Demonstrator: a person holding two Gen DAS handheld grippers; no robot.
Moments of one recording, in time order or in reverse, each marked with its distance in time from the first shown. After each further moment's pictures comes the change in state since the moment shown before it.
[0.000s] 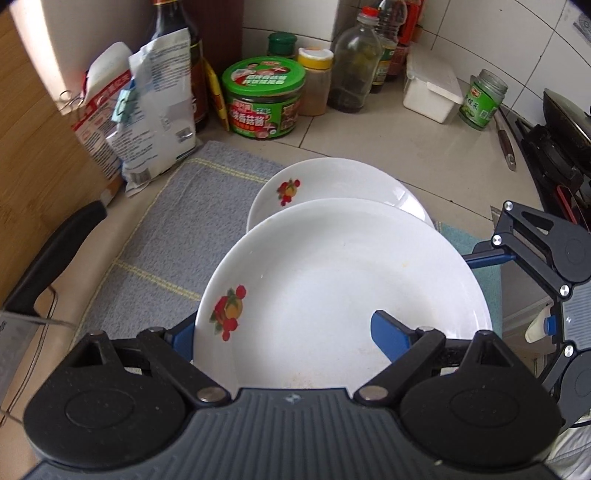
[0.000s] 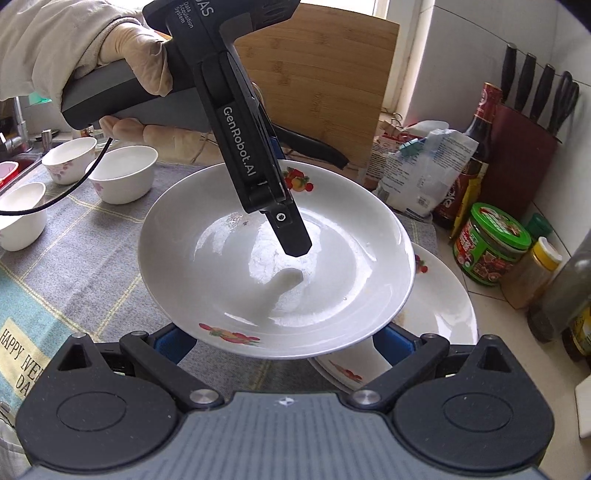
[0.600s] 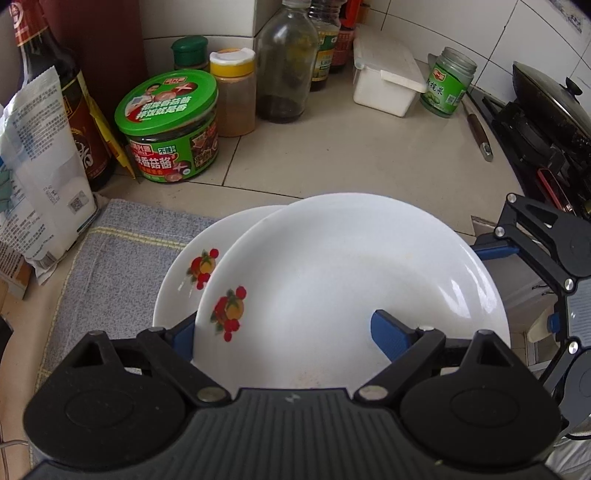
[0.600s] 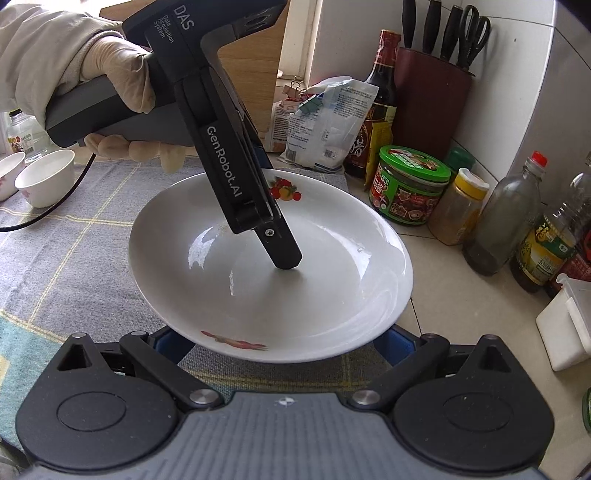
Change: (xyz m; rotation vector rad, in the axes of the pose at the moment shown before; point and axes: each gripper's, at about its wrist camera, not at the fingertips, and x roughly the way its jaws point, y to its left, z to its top) left arm 0.061 -0.034 0.061 0.134 0.025 -0.102; right arm -0.007 -0.052 -0.035 0.153 0.048 -0.144
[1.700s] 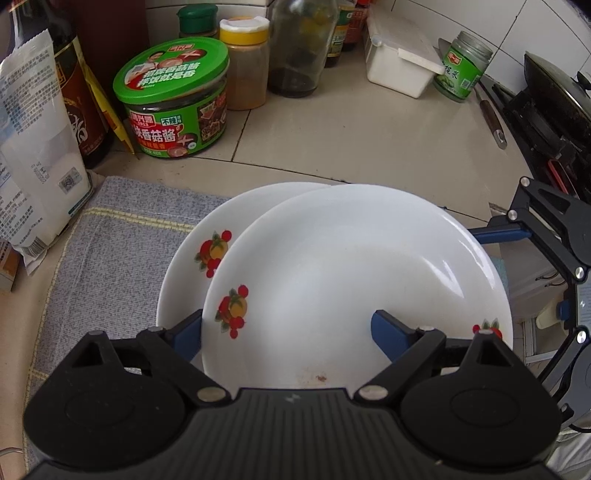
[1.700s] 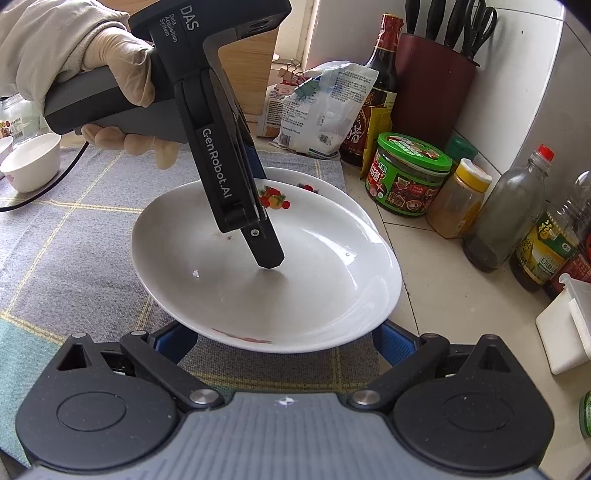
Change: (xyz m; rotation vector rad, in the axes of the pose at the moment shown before) left arm 0.019 0.017 -0.001 -0.011 0.059 -0.010; right arm 0.018 -0.004 0.002 -0.023 0.034 -0.023
